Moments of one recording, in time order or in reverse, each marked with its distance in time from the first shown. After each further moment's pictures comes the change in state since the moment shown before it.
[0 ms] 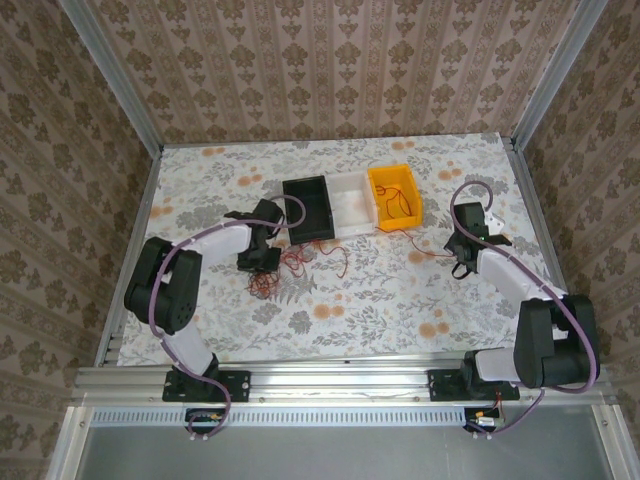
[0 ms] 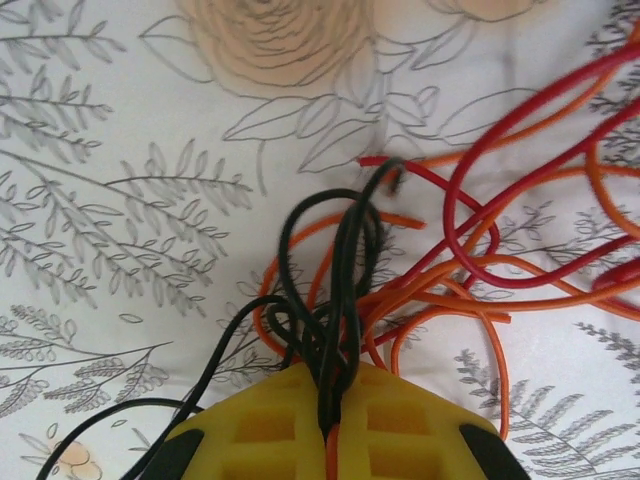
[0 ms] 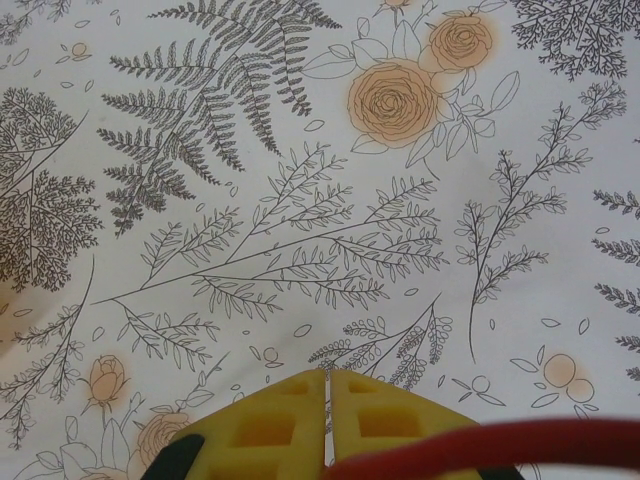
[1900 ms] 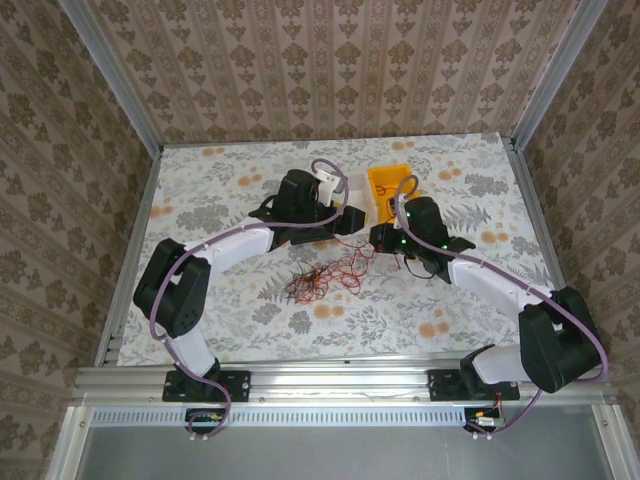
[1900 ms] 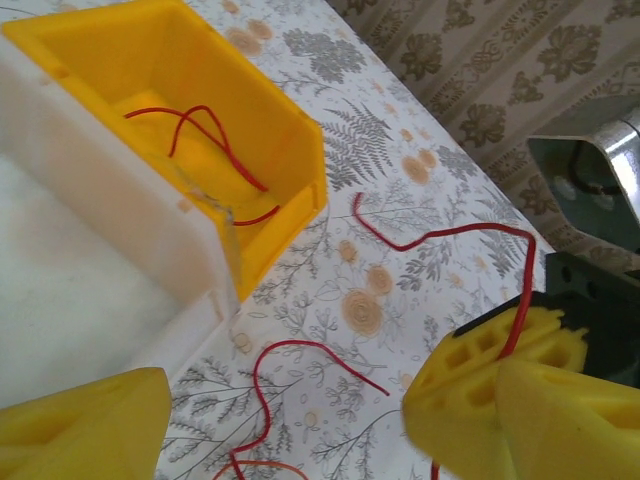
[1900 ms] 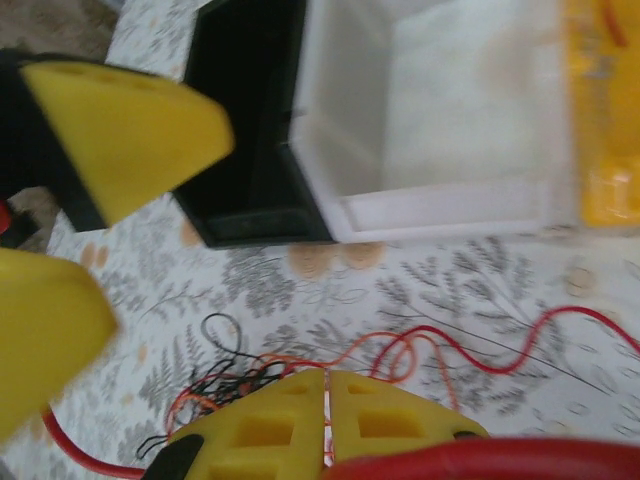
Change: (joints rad) left arm -0.179 0.013 0.121 0.824 0.592 -0.050; right arm 0.376 0.021 0.048 0.365 -0.670 -0.172
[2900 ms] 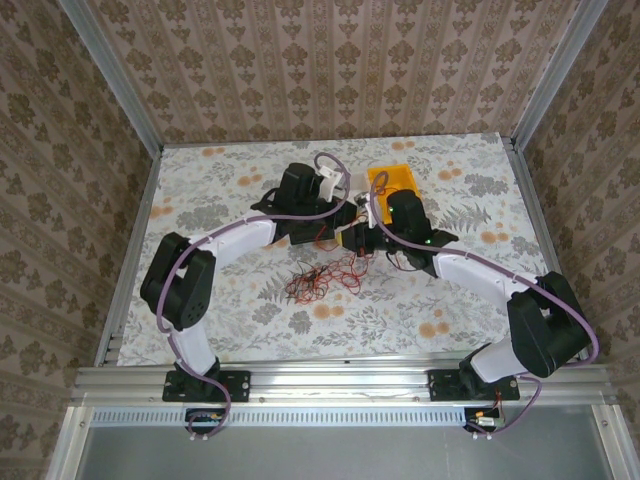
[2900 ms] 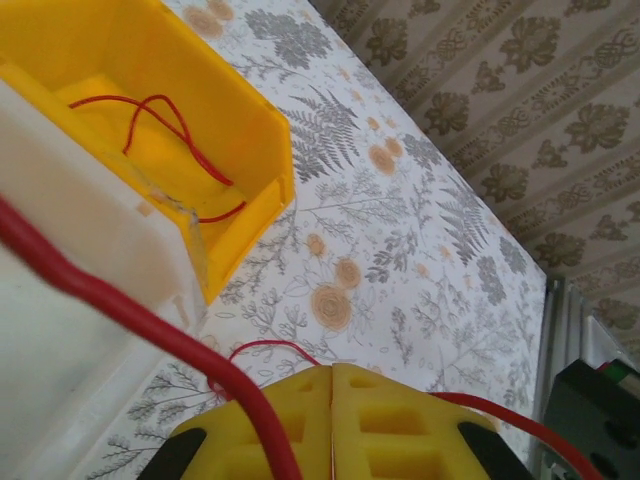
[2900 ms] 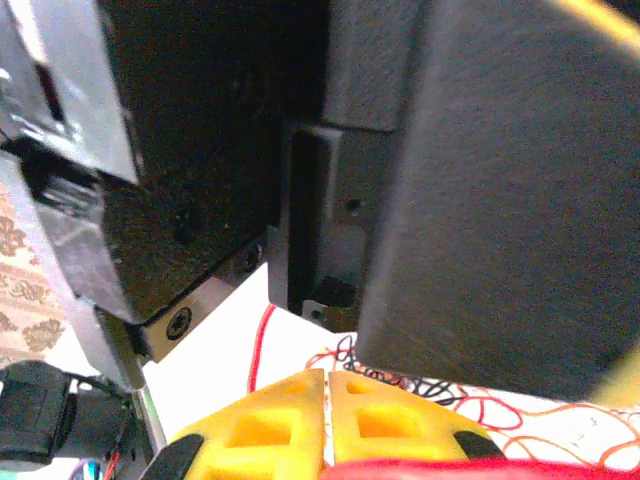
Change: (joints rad) left arm 0.026 0.056 0.073 -0.046 0.096 -0.009; right arm 0.065 0.080 0.069 0.127 -0.266 -0.129
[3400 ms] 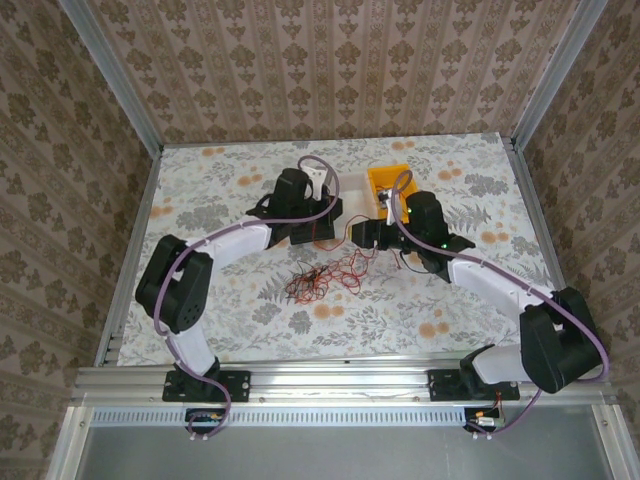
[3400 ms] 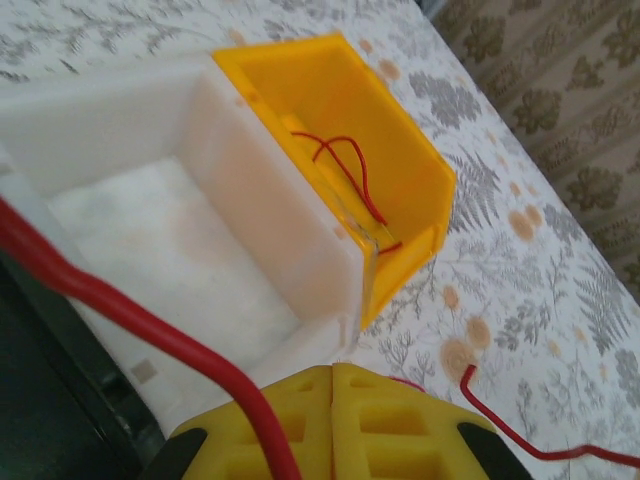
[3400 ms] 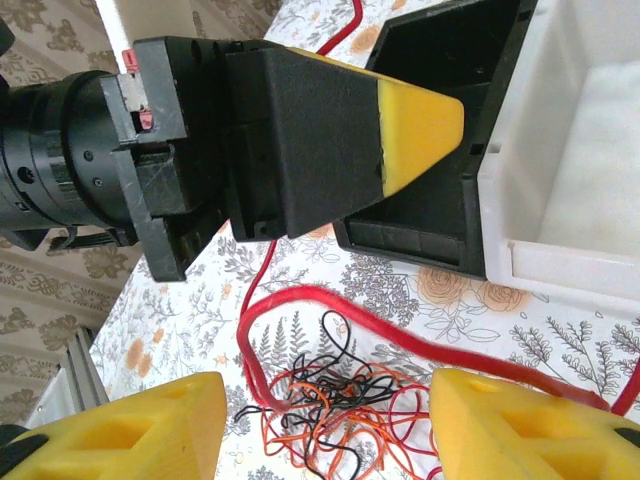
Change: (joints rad) left arm 0.016 -0.036 -0.089 0.080 -0.291 -0.079; right arm -0.065 -0.099 -0.070 0.003 0.061 0.056
